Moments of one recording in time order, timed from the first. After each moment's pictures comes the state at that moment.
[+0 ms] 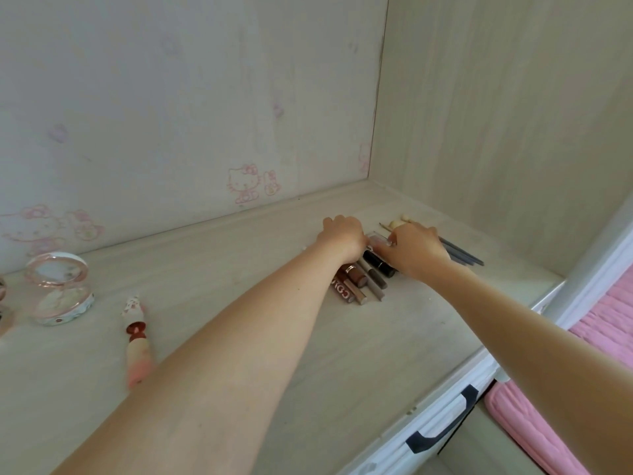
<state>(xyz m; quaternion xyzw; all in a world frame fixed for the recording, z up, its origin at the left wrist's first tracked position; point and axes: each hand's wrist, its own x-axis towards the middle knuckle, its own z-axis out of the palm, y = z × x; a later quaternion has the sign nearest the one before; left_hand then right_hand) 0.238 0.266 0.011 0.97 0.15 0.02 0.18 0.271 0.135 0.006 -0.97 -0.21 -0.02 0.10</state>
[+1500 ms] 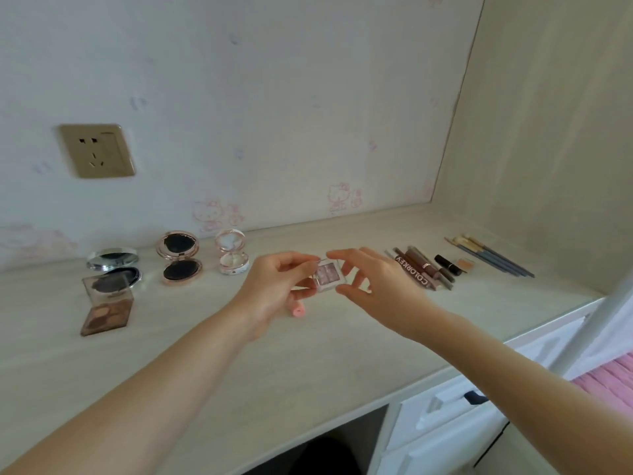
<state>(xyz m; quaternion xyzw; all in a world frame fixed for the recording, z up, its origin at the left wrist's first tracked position) -0.101 0.351 0.056 0.66 0.19 0.20 0.70 0.016 0.197 0.059 -0.77 -0.55 -0.05 0.31</state>
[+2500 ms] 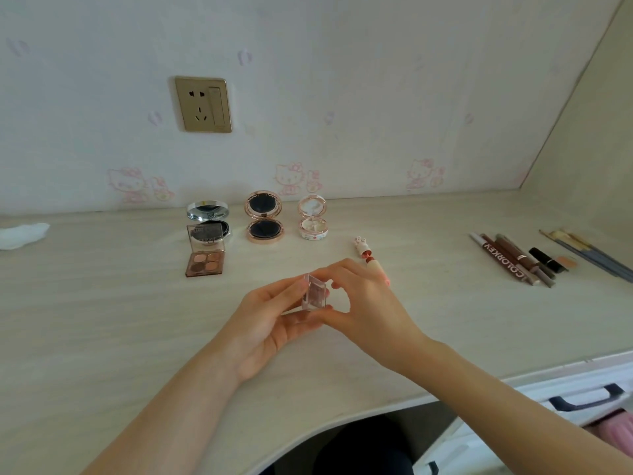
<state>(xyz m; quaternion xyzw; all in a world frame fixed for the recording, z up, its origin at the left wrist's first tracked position) -0.233 0.390 0.011 0.46 0.20 0.20 0.84 -0.106 0.277 0.028 -0.73 -0.61 -0.03 0.32</state>
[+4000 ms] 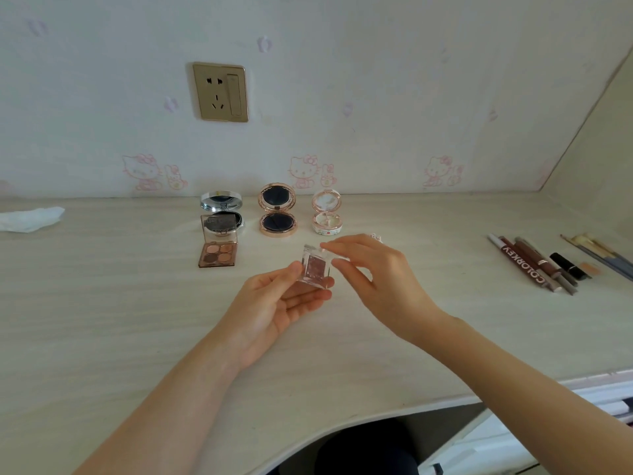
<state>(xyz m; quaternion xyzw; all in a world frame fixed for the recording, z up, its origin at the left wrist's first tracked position) -0.238 0.406 0.009 0.46 0.18 0.24 0.83 -0.086 0.298 0.035 -0.68 -0.62 -0.03 0.39</state>
